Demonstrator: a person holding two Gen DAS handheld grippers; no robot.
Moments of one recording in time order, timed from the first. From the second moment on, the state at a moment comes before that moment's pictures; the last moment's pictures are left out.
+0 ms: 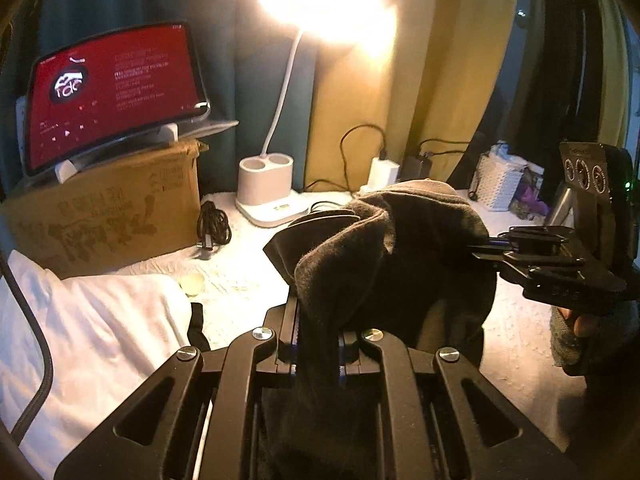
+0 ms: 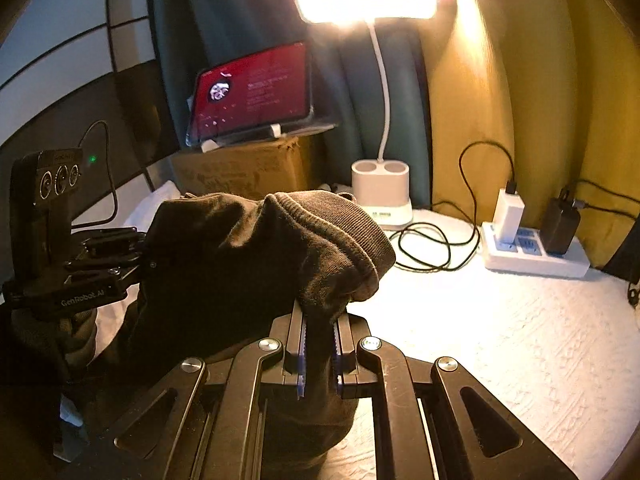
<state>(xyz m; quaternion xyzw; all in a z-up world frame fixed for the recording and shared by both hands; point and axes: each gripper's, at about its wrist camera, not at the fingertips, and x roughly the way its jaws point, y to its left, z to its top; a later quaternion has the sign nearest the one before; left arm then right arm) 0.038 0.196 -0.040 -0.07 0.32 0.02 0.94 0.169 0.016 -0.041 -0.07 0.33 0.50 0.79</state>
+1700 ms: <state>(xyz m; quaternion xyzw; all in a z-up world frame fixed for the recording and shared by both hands) 0.038 0.209 -0.061 -0.06 0.37 0.17 0.91 0.241 0.004 -0.120 -0.05 0.44 0.39 0.81</state>
